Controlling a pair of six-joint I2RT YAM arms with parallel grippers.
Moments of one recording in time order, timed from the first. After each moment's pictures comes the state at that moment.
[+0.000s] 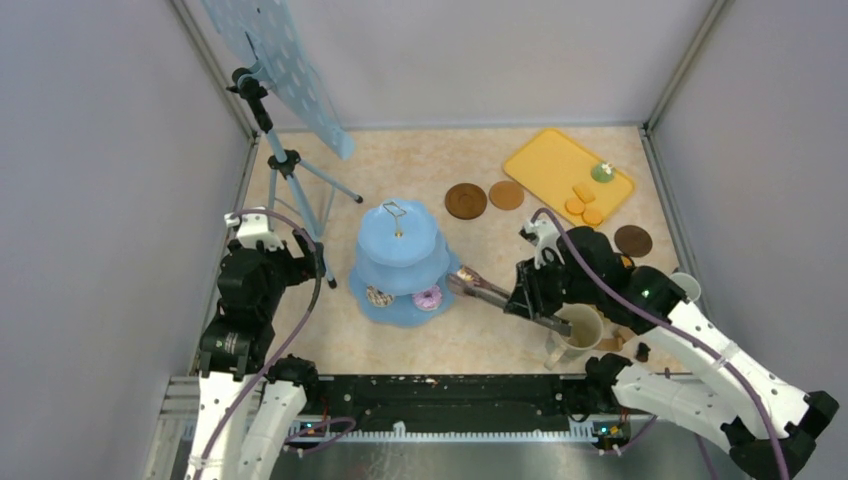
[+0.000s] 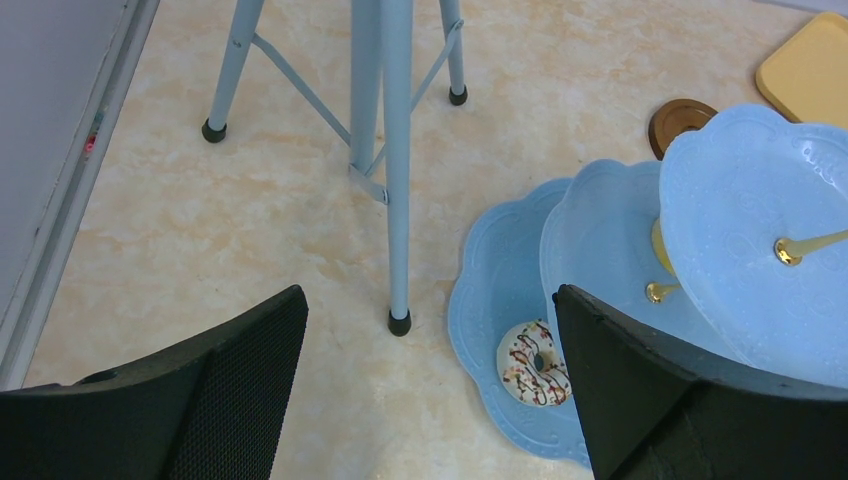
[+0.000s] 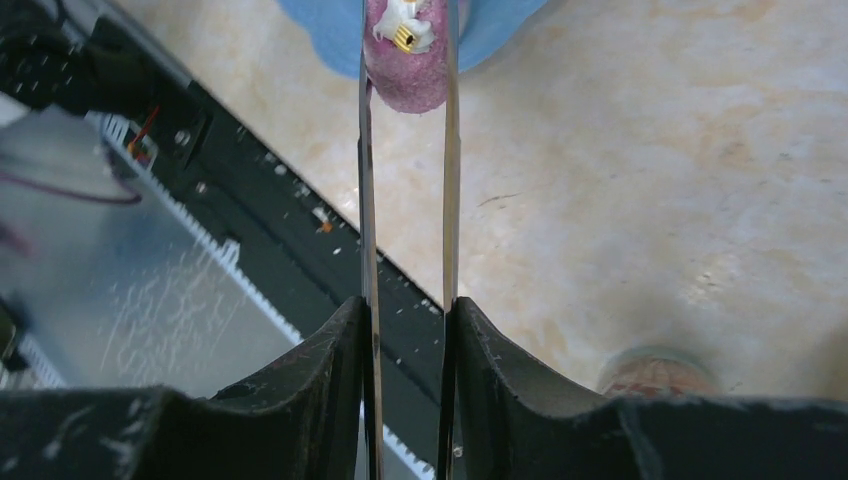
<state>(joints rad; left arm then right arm) -0.11 0.49 0.78 -0.61 -0.08 -0.23 0.71 0.81 0.92 -0.85 -0.21 0.35</state>
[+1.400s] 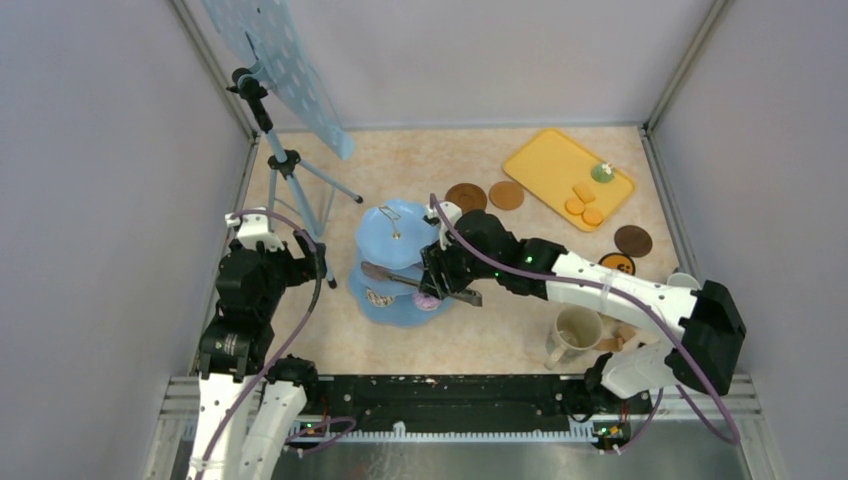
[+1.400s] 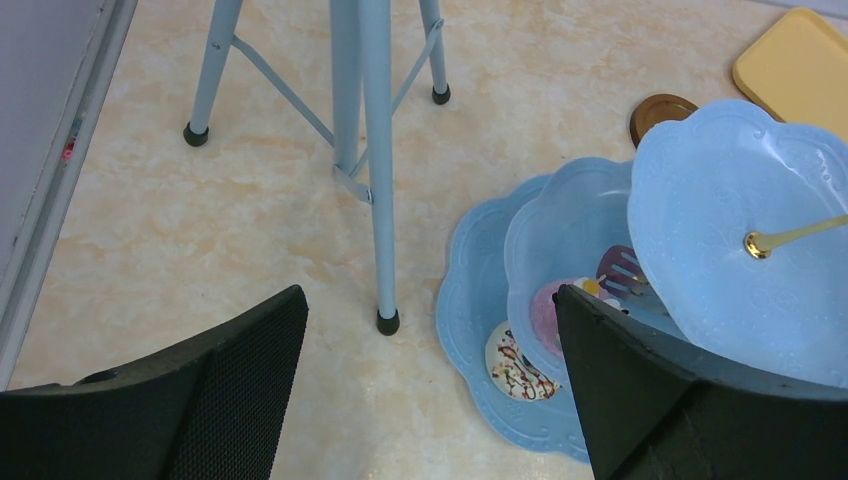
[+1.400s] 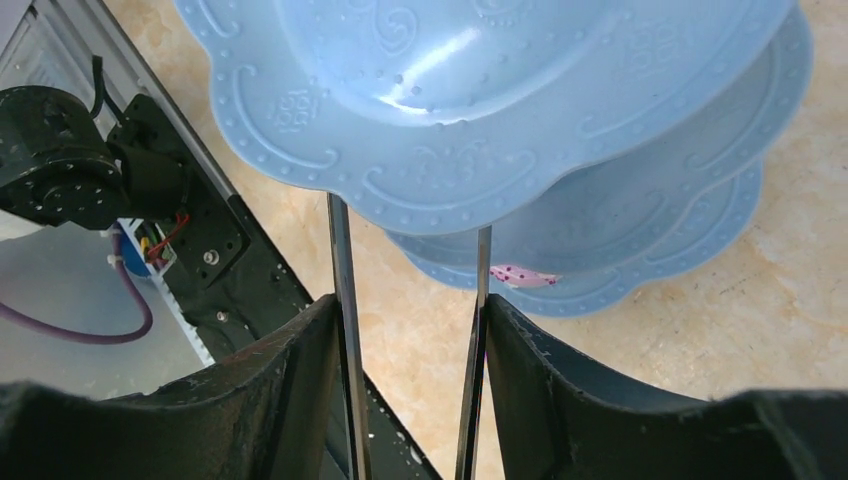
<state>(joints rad) -0.09 0.49 0.79 -0.61 -0.03 -0.23 1.00 1.37 1.09 -0.35 -0.12 0.35</state>
